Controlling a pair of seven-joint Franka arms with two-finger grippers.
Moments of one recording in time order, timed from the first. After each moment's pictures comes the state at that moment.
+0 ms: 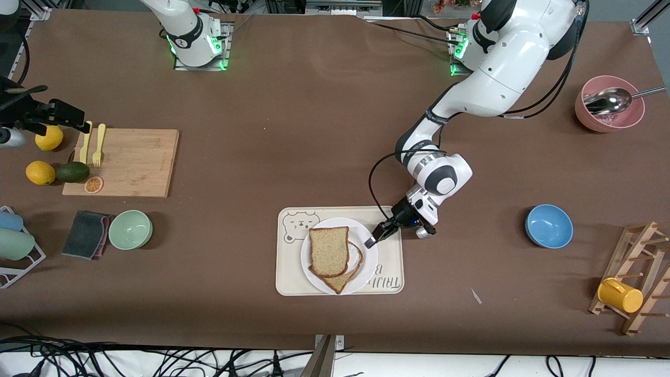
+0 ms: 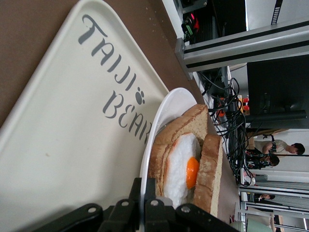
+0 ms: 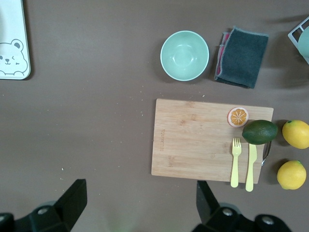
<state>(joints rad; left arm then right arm) -0.25 0.94 -0.27 -1.51 -2.28 2.72 1.31 0.03 0.03 -0.09 -1.63 0.03 1.58 -0.12</state>
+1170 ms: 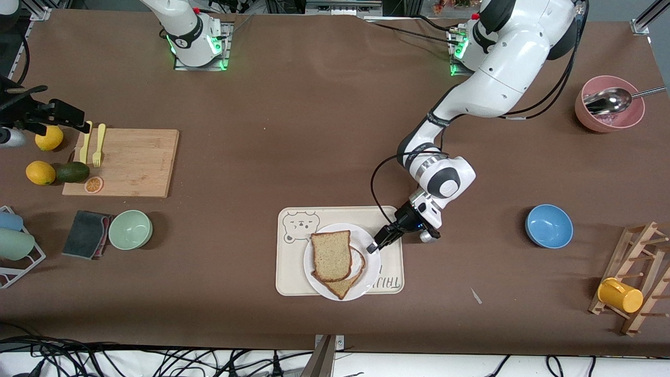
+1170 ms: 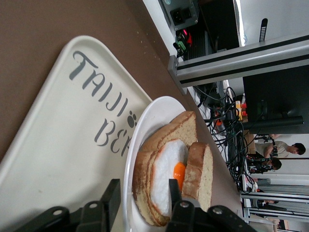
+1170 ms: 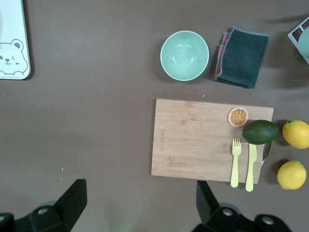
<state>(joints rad) -0.24 0.93 -0.26 -1.48 -2.26 2.74 1.31 0.03 0.03 -0.09 -1.63 0.03 1.58 -0.12</state>
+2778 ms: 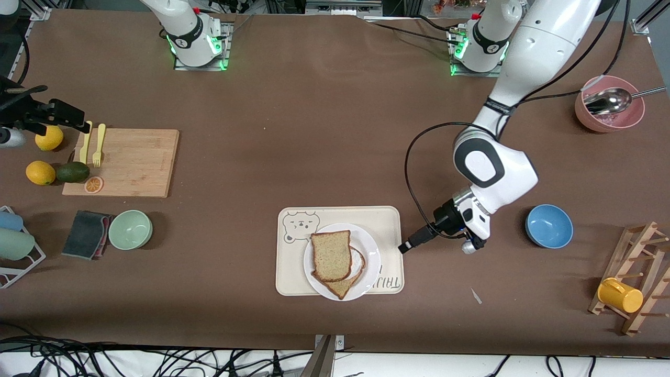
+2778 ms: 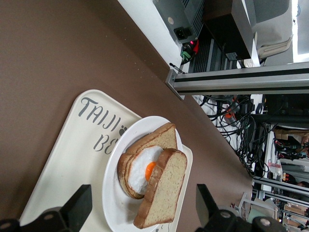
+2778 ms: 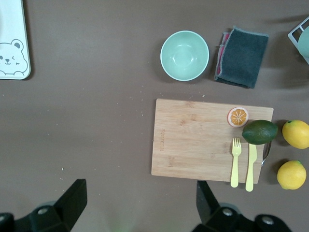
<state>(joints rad) -0.11 0.64 -0.26 -1.66 -1.24 2.67 0.25 0.03 0.03 -0.09 -1.63 0.03 1.58 -0.12</state>
